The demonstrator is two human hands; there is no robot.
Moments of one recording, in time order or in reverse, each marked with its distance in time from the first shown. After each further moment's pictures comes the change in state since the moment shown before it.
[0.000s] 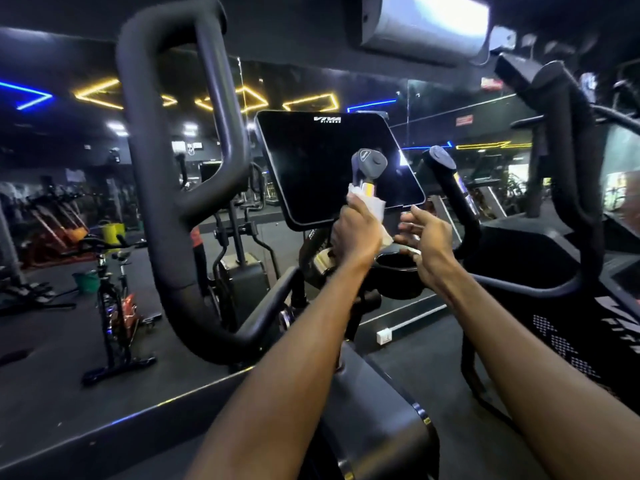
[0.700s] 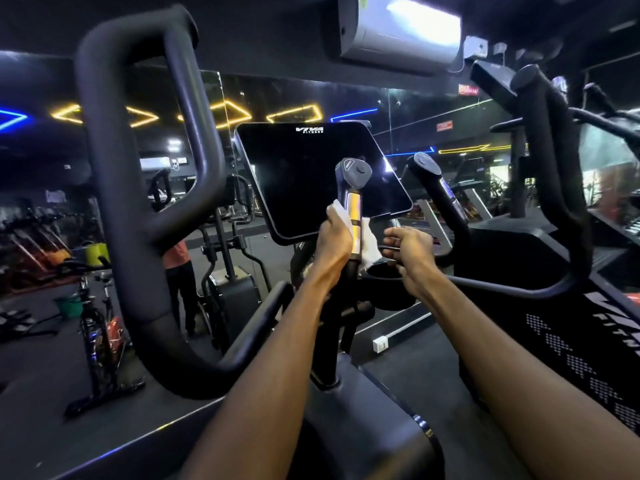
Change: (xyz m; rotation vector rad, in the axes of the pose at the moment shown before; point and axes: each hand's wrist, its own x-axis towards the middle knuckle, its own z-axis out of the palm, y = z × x) left_hand 0.026 -0.012 -0.009 -0.278 -0.324 0.033; right_hand 0.020 0.017 0.005 -0.049 0.063 0.058
